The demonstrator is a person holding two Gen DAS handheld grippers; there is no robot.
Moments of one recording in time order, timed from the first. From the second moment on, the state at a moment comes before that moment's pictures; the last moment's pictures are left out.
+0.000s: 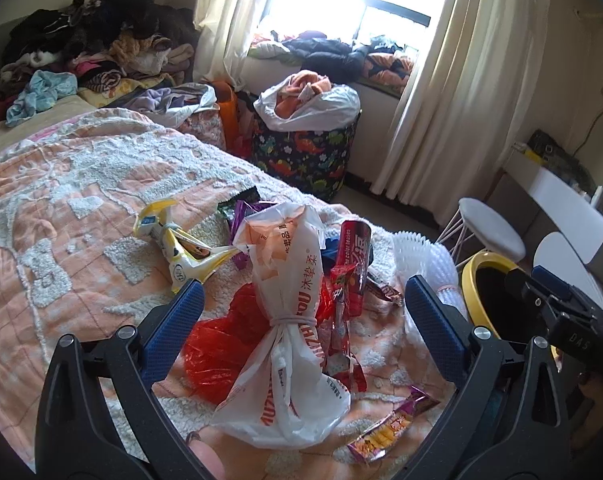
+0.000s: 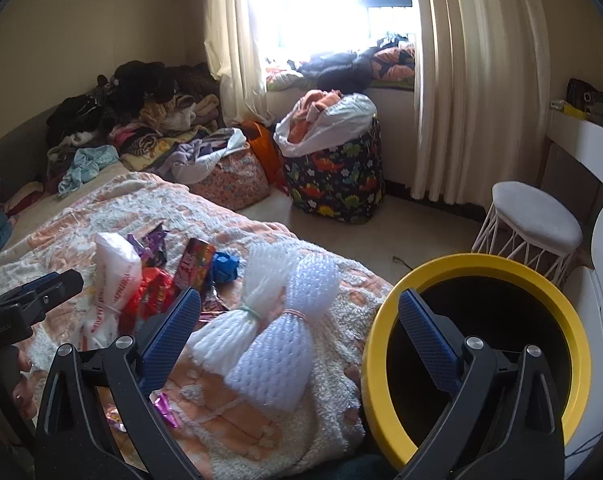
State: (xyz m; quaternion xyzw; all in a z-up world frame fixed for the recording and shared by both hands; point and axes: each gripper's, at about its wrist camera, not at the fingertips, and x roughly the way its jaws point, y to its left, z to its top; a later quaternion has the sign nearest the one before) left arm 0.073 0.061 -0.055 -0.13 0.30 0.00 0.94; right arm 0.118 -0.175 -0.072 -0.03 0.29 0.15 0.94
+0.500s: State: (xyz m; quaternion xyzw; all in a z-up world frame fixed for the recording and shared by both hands) left arm 0.108 0.058 -0.072 -0.13 0.36 0.02 0.92; right arm 0.177 -0.164 -0.104 -0.04 0.41 0.14 0.90
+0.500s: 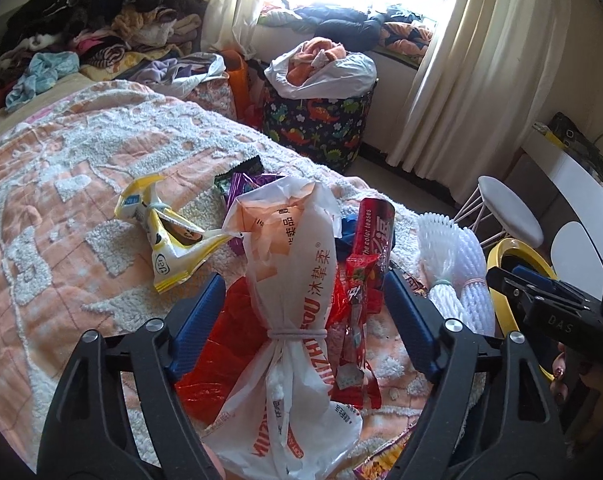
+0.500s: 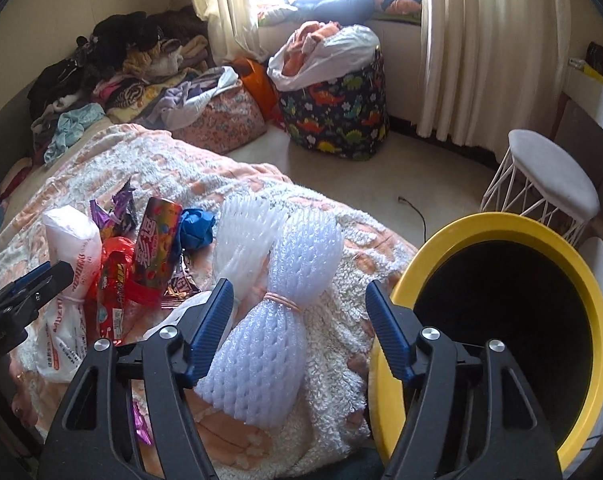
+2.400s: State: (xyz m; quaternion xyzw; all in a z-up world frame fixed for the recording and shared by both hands) left arm 0.123 -0.032 -0.012 -0.13 0.34 -0.07 0.93; right arm 0.148 -0.256 -0.062 0.09 0.38 0.16 0.91
